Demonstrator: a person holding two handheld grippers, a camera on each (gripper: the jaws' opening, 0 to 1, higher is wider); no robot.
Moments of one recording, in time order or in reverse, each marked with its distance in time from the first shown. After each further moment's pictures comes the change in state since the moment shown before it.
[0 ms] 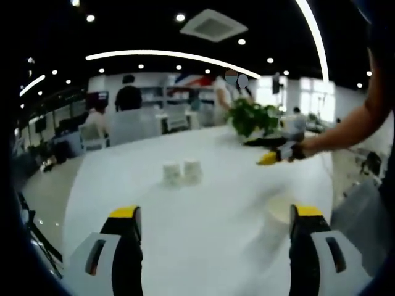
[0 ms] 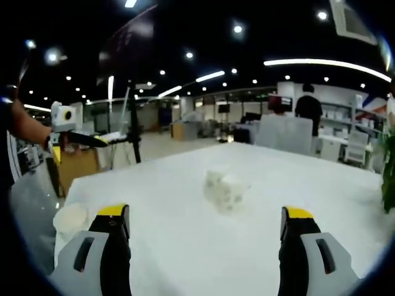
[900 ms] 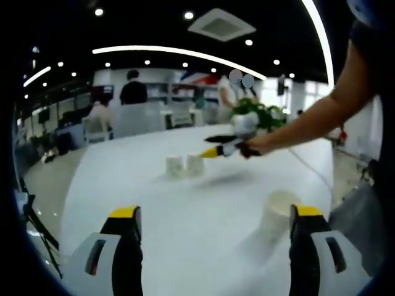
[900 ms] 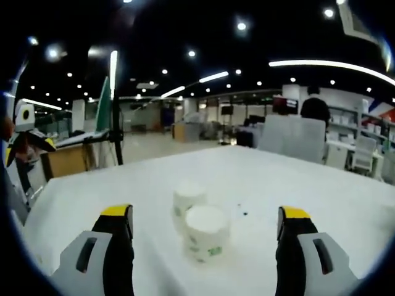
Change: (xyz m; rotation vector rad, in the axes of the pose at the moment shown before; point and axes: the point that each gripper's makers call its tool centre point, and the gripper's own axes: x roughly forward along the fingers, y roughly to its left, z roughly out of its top) left arm -0.007 0.006 -0.015 -0.049 0.014 0.018; right arm 0.137 -0.056 0.008 -0.044 -0.002 0.023
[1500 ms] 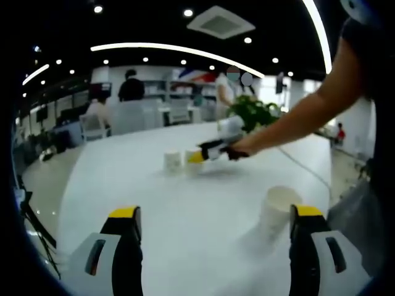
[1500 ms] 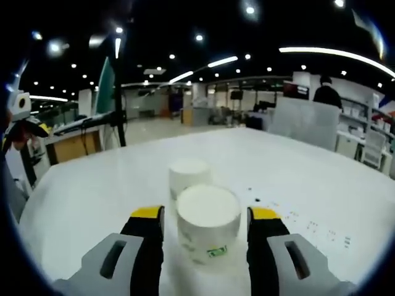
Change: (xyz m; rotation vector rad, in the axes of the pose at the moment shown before) left arm 0.003 0.000 -0.009 -0.003 0.019 -0.019; right arm 0.024 0.014 -0.030 -0.003 0.109 0.060
